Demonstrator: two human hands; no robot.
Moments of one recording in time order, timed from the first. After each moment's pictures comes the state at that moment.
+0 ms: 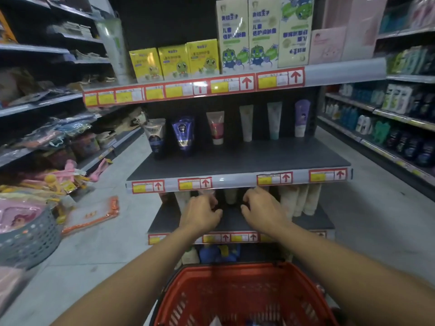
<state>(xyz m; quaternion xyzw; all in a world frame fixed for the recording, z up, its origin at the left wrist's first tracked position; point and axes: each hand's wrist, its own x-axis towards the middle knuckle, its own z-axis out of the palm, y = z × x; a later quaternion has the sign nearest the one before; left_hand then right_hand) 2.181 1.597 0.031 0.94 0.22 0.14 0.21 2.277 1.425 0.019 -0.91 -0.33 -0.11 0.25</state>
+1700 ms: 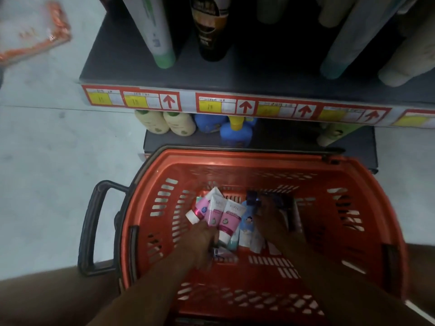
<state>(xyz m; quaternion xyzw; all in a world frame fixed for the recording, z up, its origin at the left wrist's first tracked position) 2.030 1.580 -0.400 0.91 0.11 -0.36 0.20 2.192 1.400 -0.435 -0.88 -0.06 0.38 0.27</state>
